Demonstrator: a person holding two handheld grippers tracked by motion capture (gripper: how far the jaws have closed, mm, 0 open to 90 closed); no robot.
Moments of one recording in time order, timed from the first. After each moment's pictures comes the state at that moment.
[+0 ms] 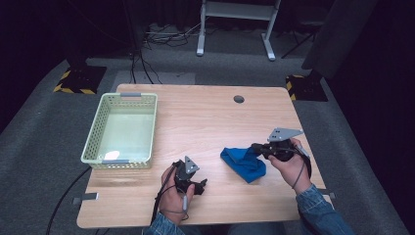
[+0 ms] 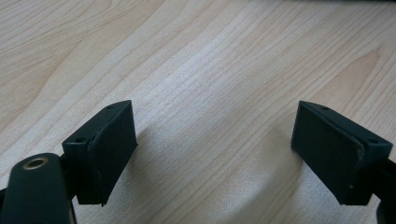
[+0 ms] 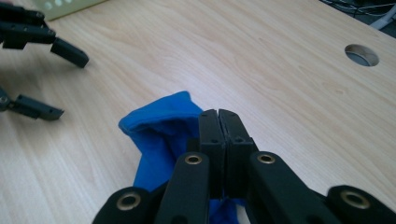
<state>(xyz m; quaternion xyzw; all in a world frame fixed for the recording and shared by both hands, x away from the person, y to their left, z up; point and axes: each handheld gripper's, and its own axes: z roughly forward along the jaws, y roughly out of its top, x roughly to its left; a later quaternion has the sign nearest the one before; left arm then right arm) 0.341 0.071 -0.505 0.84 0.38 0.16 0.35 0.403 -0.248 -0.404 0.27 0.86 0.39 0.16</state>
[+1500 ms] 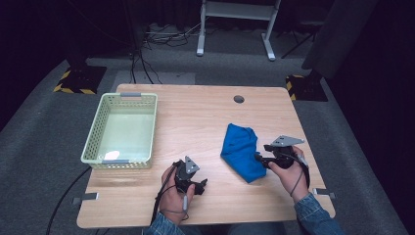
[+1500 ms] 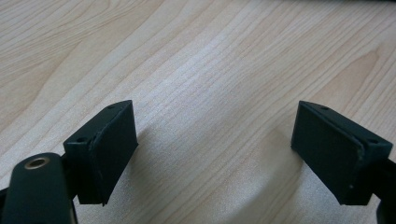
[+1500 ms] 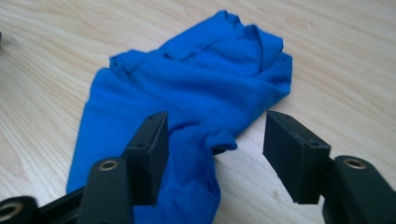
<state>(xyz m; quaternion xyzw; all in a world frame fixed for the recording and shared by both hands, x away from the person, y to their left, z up) 0.341 0.071 -0.505 0.84 0.38 0.15 0.35 0.404 -0.269 -0.453 0.38 0.83 0.36 0.18</state>
